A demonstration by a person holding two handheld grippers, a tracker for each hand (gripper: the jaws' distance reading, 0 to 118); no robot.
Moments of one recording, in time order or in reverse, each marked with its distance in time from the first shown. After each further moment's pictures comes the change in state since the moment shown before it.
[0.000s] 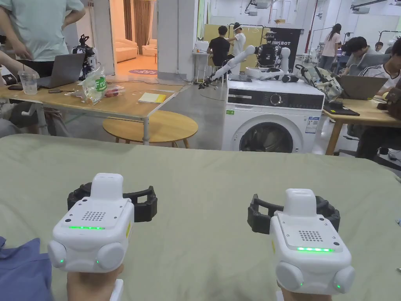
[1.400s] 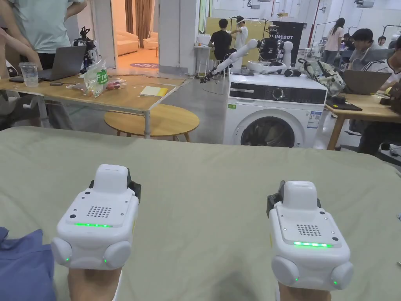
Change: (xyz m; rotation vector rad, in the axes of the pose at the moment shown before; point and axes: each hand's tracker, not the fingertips) left arm 0.007 0.005 0.014 0.047 0.061 -0.071; right arm -0.011 0.006 0.010 0.026 -0.039 0.018
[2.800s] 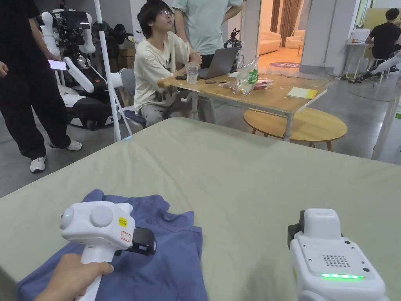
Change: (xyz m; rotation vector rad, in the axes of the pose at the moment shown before) left arm -0.303 -0.113 0.007 -0.970 0.076 0.421; right arm -0.211 -0.020 0.018 -0.125 0.484 0.039
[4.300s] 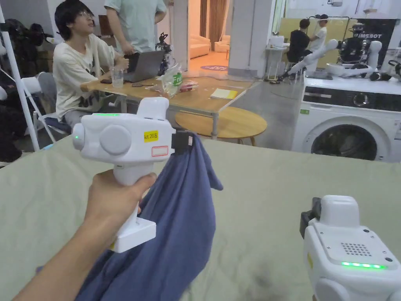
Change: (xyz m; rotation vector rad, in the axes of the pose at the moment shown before) left arm 0.299 0.046 0.163 0.584 -0.492 -0.443; right arm 0.156 0.018 0.083 0.056 -0.265 -0.050
